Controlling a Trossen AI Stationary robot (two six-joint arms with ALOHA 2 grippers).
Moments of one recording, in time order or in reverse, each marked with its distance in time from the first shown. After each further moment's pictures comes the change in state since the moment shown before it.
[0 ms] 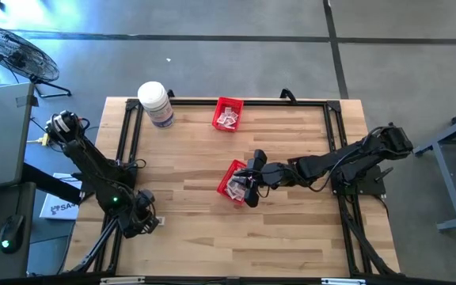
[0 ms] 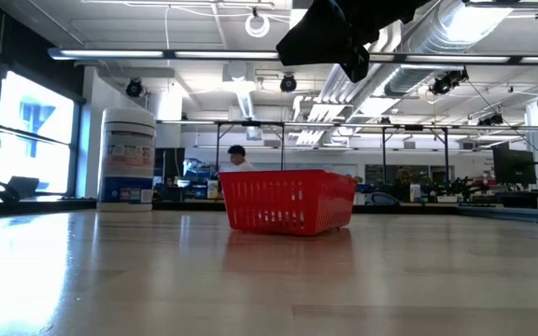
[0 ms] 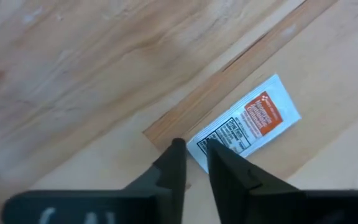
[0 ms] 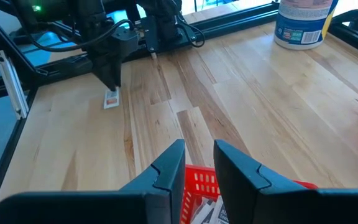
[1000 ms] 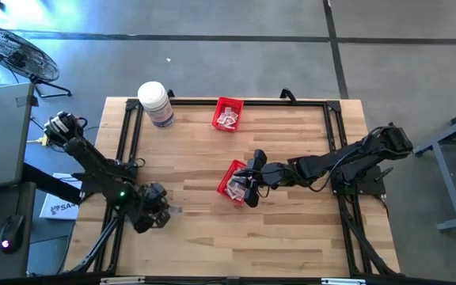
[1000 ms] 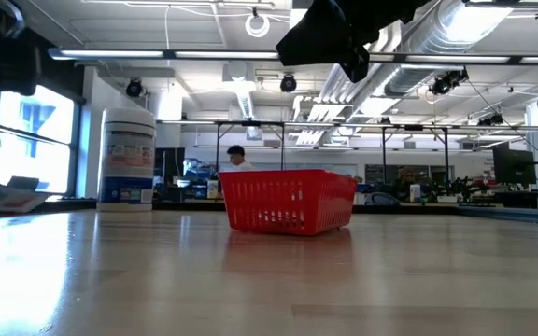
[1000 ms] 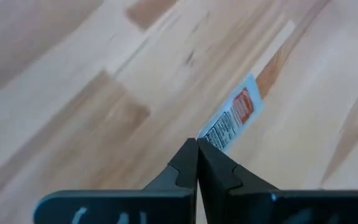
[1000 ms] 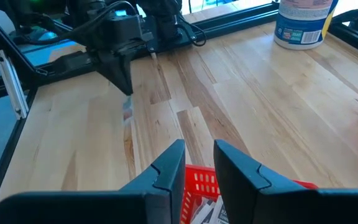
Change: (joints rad) left arm 0.126 -0.038 0.084 -0.008 -0.289 0.331; right arm 0.000 0.001 0.000 0.000 0.000 0.000
